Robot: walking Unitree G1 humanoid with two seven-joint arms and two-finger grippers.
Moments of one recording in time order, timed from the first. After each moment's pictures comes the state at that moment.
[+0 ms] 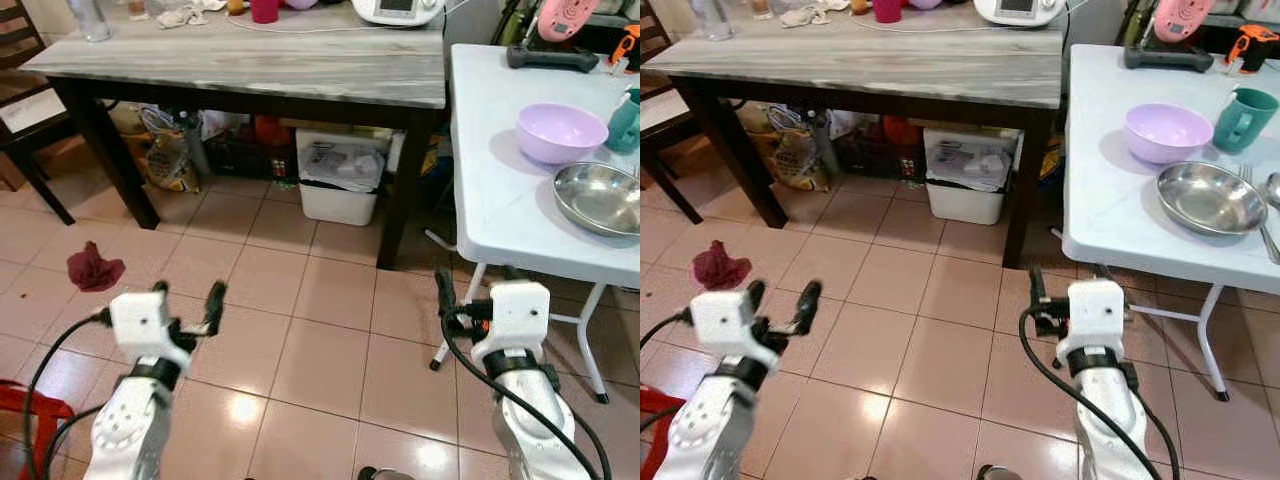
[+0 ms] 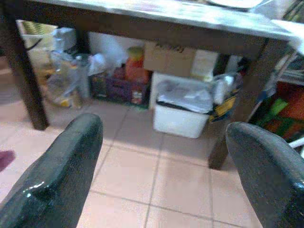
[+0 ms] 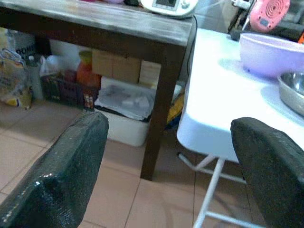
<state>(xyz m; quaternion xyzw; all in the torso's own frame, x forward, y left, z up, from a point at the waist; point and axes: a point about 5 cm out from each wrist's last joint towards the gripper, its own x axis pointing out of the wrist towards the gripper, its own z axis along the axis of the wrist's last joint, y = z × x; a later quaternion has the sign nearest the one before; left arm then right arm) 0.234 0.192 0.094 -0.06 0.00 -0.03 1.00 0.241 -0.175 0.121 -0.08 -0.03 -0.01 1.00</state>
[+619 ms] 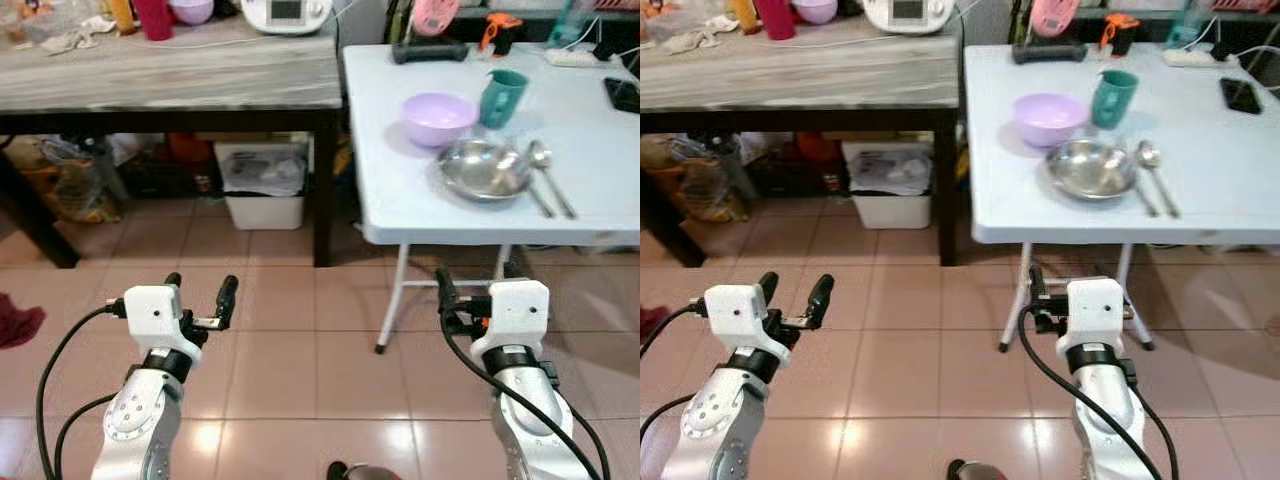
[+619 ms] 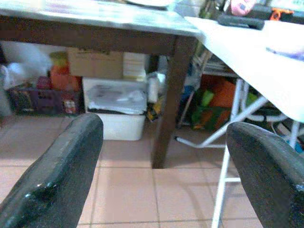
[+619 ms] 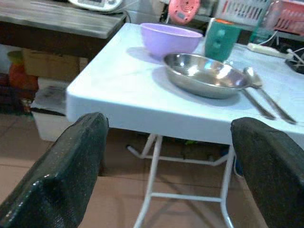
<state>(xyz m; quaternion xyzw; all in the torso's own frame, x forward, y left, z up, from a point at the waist) 0.243 0.181 0.100 -0.06 -0.01 -0.05 1.00 0.245 -0.172 0.124 -0.08 -0.04 -0.01 1.00</state>
